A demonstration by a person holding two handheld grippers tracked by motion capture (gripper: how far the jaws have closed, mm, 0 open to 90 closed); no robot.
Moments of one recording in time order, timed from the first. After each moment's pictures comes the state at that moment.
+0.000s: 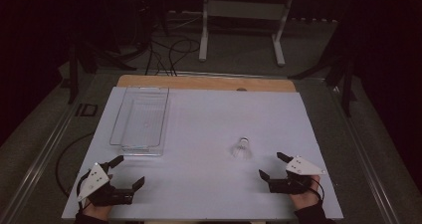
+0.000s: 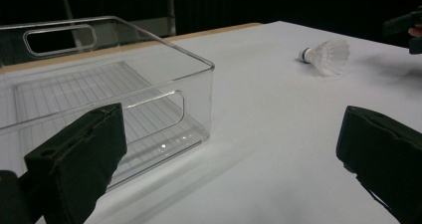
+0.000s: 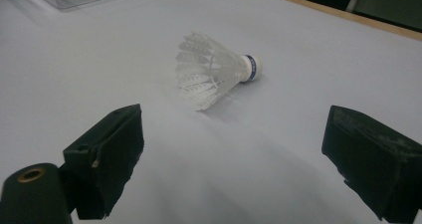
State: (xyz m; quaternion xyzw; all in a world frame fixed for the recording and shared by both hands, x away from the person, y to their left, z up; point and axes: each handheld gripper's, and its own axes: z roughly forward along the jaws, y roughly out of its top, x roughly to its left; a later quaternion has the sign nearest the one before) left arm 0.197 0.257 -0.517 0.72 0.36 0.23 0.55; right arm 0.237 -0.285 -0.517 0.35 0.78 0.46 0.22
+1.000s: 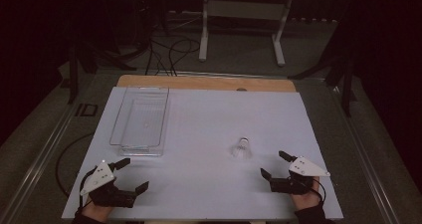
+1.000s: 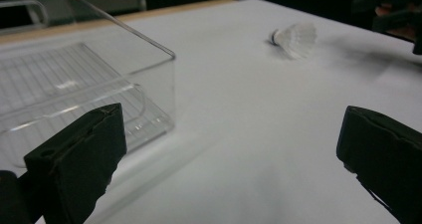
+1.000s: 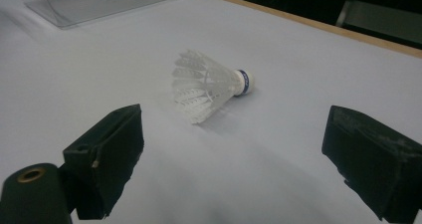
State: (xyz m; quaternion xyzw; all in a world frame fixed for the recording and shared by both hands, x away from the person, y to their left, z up) left arm 0.200 0.246 -0.500 0.77 0.34 0.16 0.52; right arm 0.234 -0.288 -0.512 0.35 0.77 0.48 0.24
